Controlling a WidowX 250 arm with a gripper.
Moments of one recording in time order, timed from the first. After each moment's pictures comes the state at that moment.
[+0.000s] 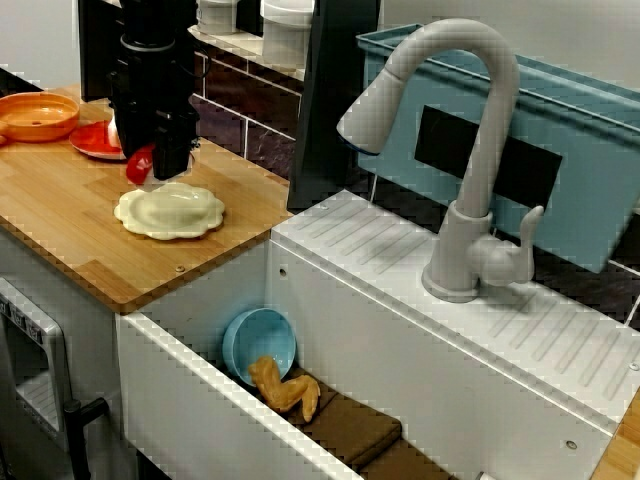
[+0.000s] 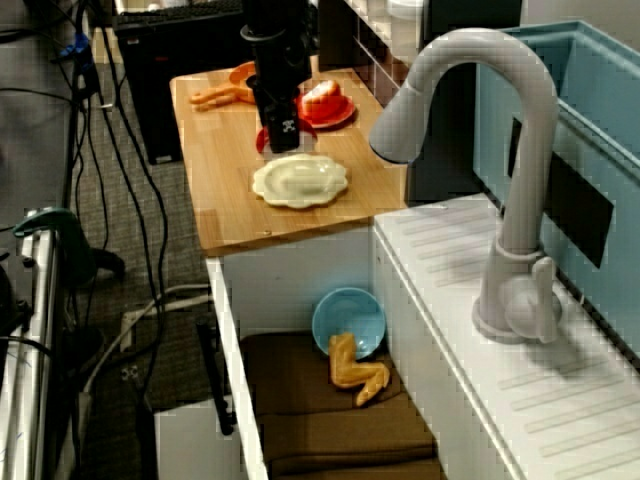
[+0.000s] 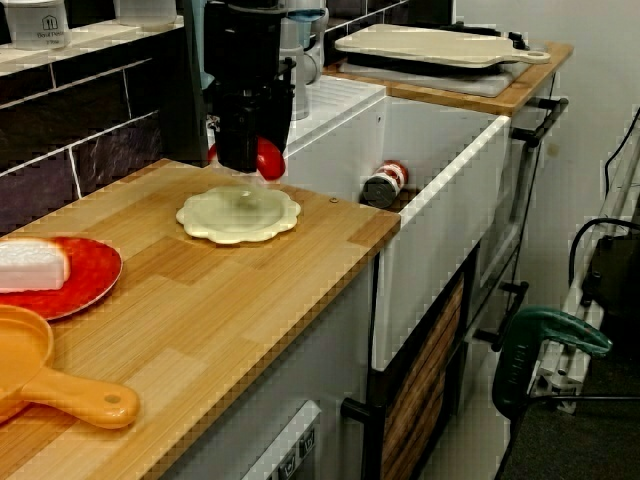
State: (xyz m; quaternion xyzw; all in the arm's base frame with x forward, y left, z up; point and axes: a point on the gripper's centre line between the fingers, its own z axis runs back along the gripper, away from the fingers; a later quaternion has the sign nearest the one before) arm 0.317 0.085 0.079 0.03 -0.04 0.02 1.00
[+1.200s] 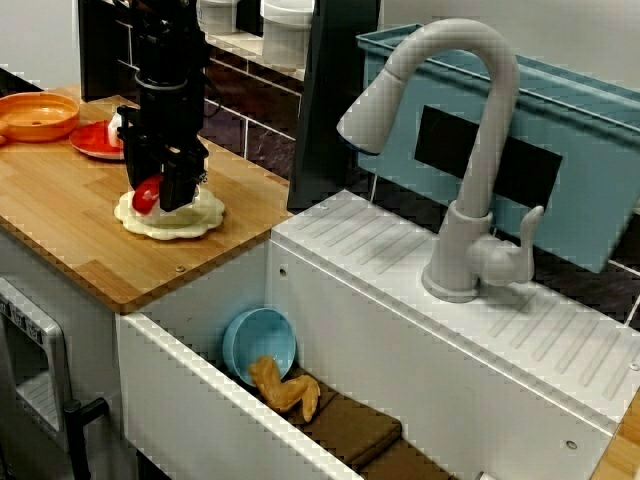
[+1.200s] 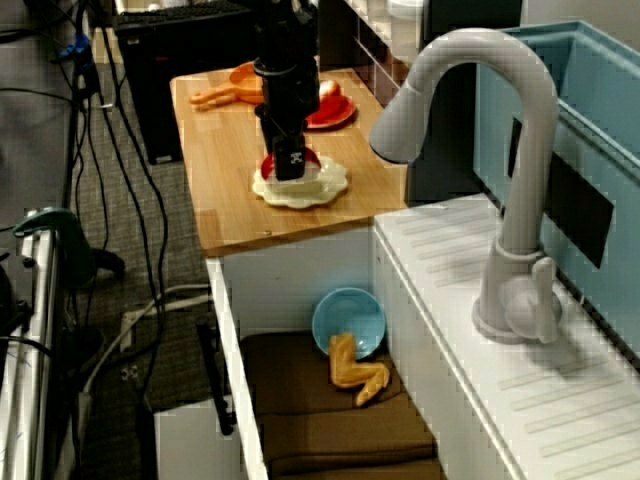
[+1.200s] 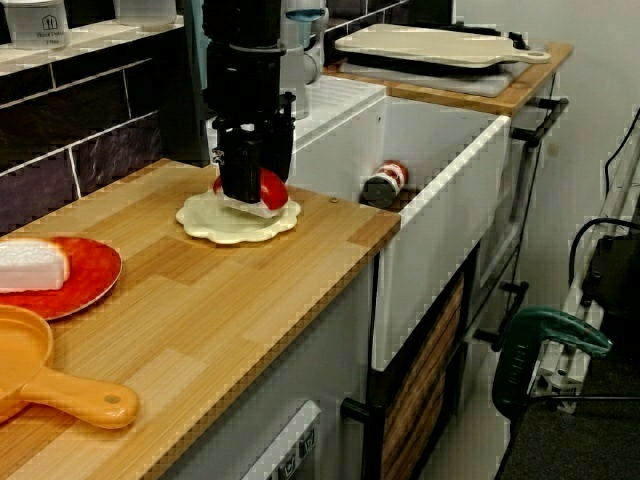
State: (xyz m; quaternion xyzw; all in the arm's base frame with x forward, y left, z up) arm 0.319 0.079 0.052 0.04 -0.02 0.03 1.00
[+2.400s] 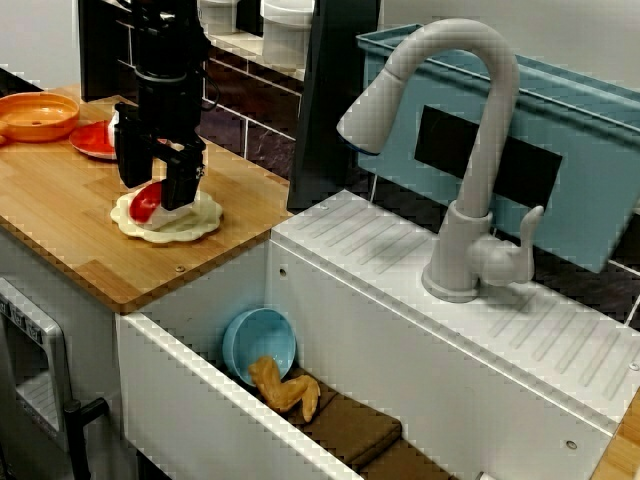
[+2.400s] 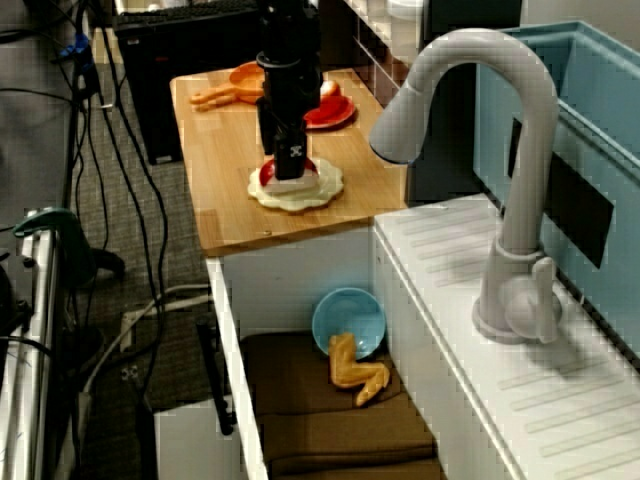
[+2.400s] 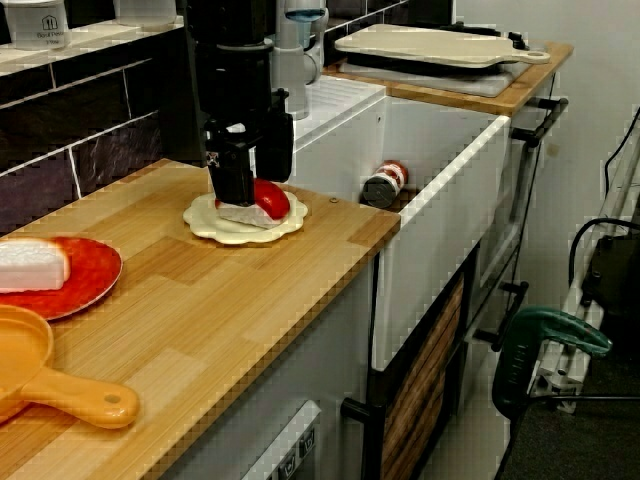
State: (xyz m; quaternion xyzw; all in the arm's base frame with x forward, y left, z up) arm 0.318 0.085 0.055 0.02 0.01 0.03 1.00
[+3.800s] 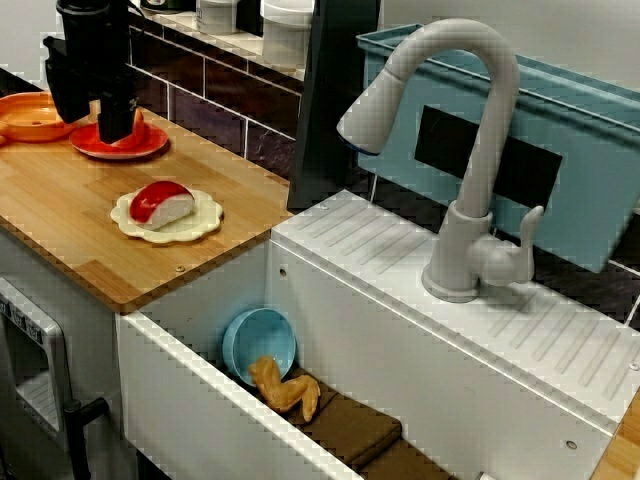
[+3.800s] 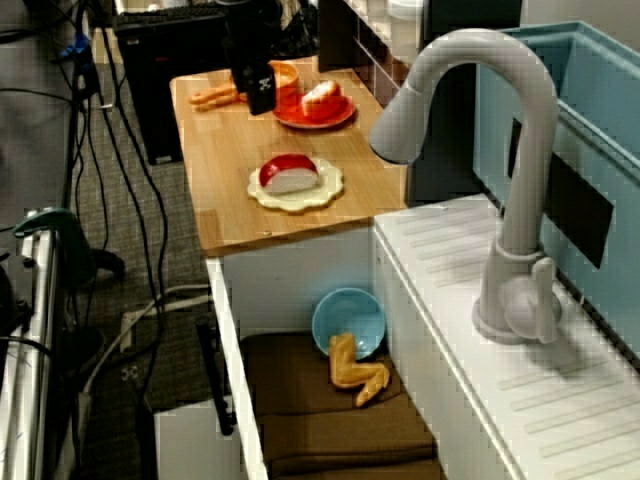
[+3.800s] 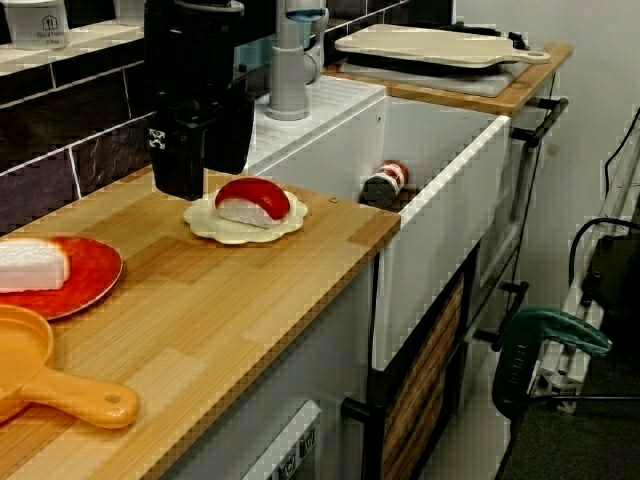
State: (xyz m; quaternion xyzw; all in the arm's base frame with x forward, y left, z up) arm 0.303 0.158 0.095 0.05 -0.05 0.07 1.00
